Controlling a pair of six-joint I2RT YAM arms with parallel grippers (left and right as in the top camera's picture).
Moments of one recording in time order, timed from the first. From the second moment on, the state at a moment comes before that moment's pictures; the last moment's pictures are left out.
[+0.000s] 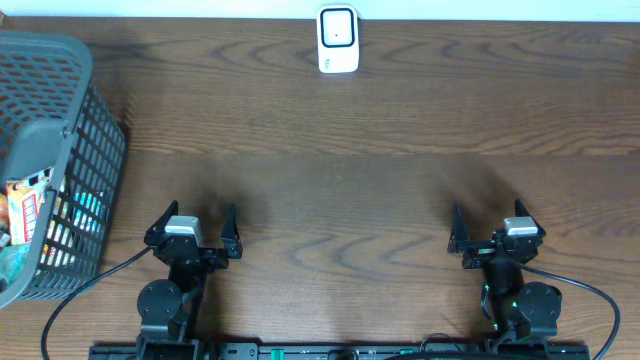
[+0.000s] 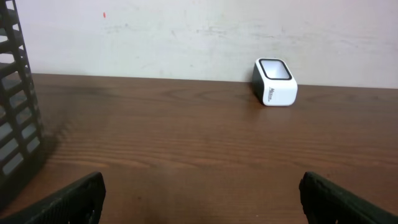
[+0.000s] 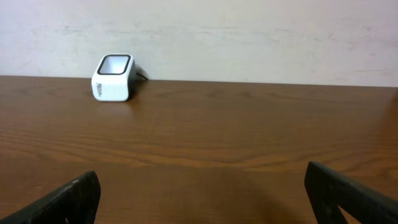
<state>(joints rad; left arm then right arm) -0.07 0.01 0.02 -0.11 0.04 -0.09 0.01 0.01 0.01 -0.07 -0.07 -0.02</state>
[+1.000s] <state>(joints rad) -0.07 0.01 0.02 -0.10 0.16 -0.26 0.01 0.01 0.01 -0.07 -0.07 -0.02</state>
